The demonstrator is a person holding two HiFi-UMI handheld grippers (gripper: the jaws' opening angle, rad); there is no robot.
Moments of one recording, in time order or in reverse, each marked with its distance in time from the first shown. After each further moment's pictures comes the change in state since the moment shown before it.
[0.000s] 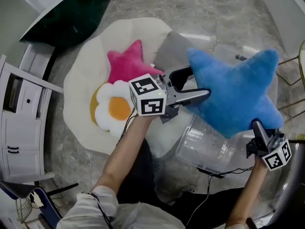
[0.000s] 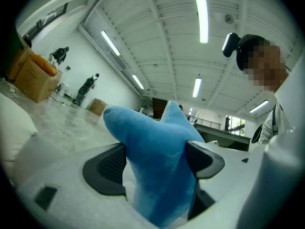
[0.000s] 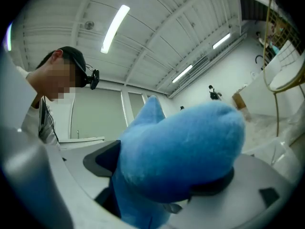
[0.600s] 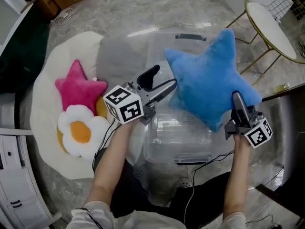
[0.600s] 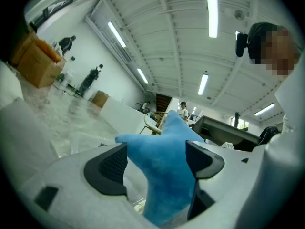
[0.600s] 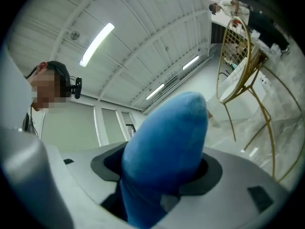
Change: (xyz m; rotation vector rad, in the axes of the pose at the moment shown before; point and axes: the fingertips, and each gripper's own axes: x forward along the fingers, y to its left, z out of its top) left arm 0.097 0.010 -0.084 -0.078 0.047 0.030; right arm -0.111 -0.084 -0.010 0.121 -0.218 -0.312
